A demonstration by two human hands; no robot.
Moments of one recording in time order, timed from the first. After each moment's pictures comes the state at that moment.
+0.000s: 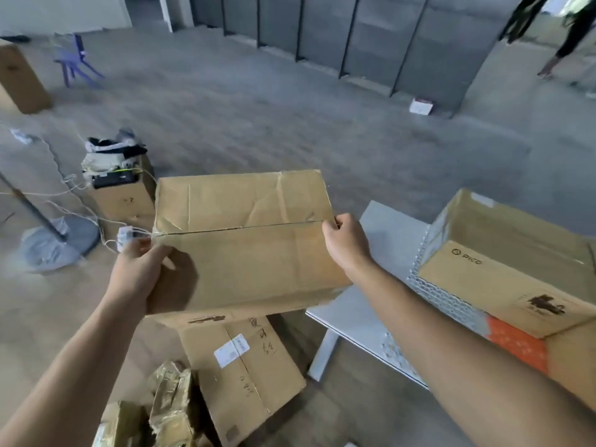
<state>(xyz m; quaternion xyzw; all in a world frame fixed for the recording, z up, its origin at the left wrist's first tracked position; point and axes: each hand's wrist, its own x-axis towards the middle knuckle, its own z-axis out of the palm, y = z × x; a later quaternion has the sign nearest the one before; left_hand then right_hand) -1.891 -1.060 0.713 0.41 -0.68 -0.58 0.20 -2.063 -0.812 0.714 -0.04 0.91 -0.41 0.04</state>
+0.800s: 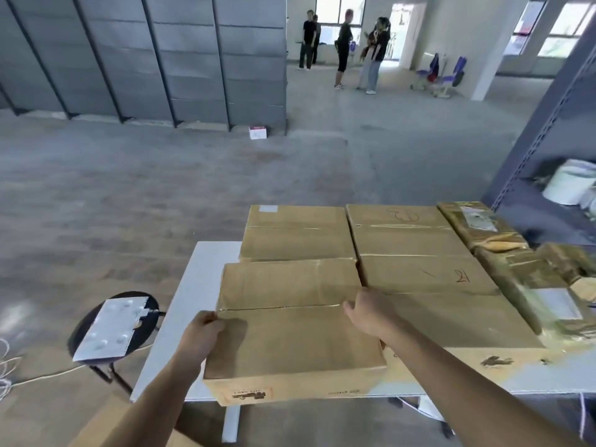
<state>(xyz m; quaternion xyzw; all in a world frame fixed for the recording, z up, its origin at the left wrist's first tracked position) -2.025 -0.675 0.686 0.19 -0.79 -0.57 -0.12 -2.018 -0.371 0.708 0.14 0.98 -0.10 0.12</state>
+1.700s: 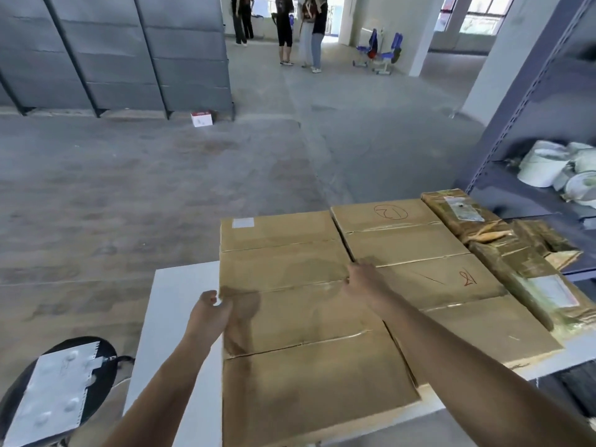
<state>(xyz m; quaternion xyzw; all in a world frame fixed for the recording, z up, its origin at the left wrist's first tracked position) -2.195 -0.646 0.668 0.10 -0.86 -0.48 -0.16 -2.143 -0.363 0.705 0.21 0.96 -0.12 0.10</state>
